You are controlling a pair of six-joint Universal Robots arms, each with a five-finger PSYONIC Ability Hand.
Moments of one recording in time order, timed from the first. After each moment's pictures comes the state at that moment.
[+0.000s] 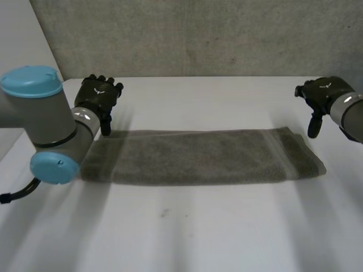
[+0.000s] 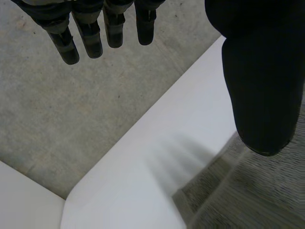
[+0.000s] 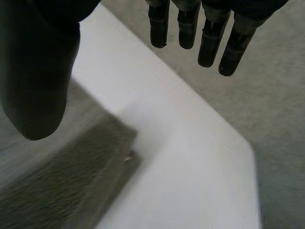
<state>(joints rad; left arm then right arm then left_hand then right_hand) 4.34 -2.13 -1.24 3.24 -1.62 3.62 1.71 -1.02 1.07 0.29 1.46 2.62 0.18 0.17 0.17 0.17 0.03 0.23 0.25 0.25 0.26 0.06</state>
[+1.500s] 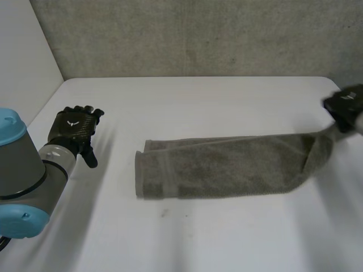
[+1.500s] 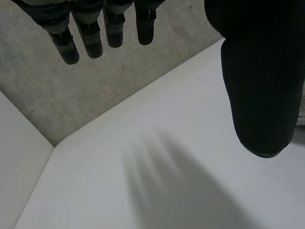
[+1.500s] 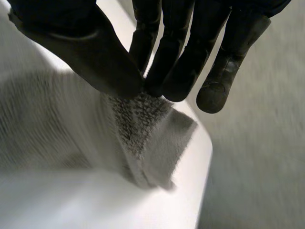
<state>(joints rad) 4.43 -1.88 -1.73 3.42 -1.60 3.43 1.57 -1.07 1.26 0.09 1.36 2.38 0.17 0.16 0.17 0.17 0.03 1.33 1.34 1.34 1.35 1.17</state>
